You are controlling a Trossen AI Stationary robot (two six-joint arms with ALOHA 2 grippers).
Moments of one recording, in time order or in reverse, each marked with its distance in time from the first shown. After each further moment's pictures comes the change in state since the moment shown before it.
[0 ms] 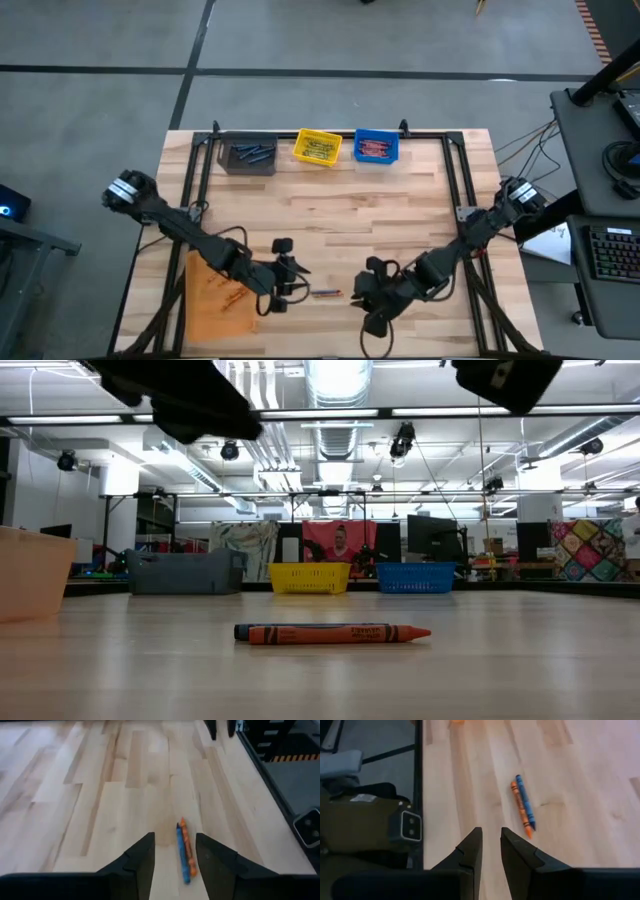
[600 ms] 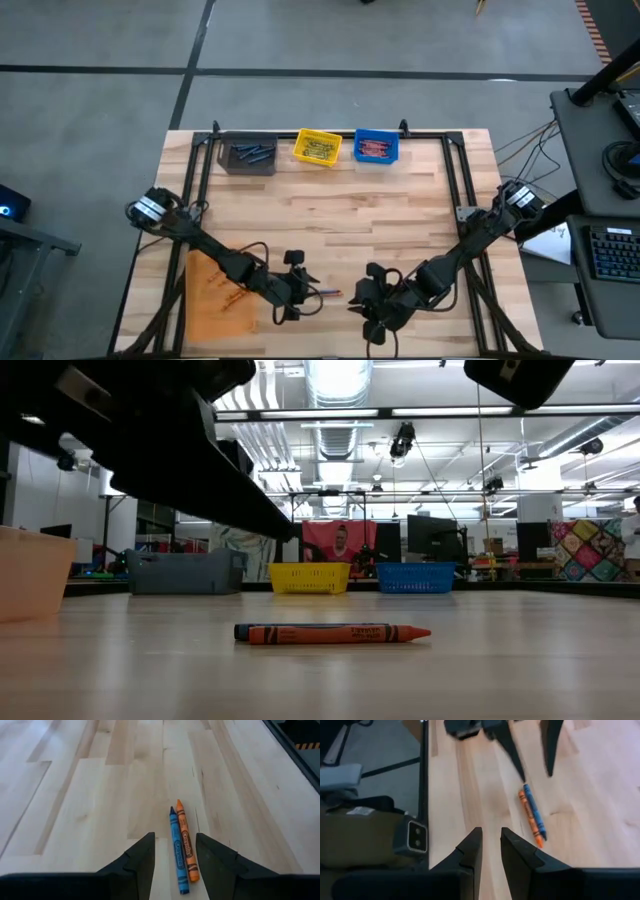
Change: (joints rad) left arm 0.001 0.277 0.000 0.251 -0.003 0.003; right arm 0.054 0.038 -0.006 0.087 0.097 0.025
